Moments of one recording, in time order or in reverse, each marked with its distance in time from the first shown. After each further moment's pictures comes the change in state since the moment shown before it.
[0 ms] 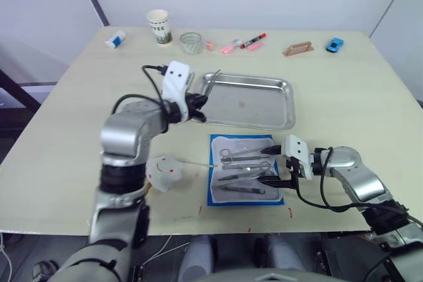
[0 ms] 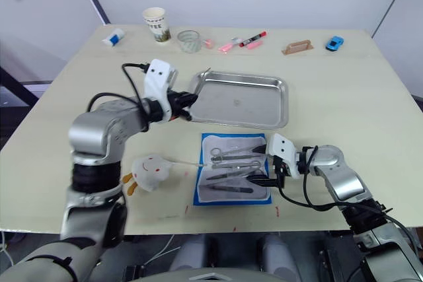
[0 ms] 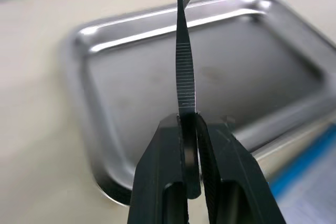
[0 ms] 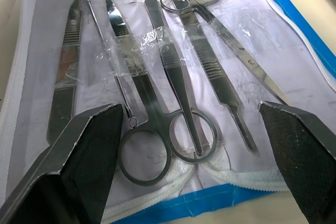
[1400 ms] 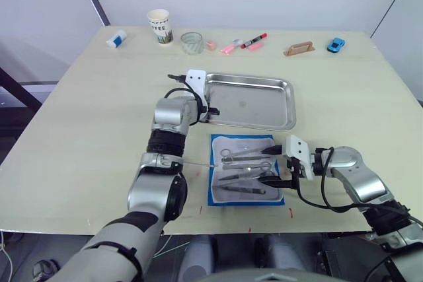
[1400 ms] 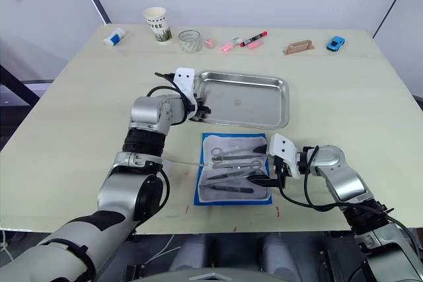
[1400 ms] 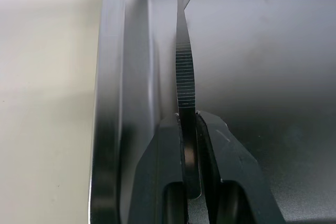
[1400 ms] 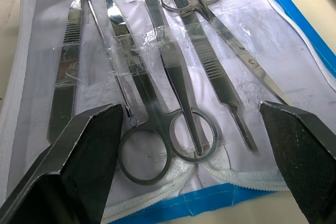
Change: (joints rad) left arm -0.222 -0.159 0.025 0.637 0.087 -0.182 0.312; right arm 0.008 -0.005 -0.004 -0.013 0.000 0.004 -0.003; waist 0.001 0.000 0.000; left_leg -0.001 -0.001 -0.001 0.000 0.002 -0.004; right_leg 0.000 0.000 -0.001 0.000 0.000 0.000
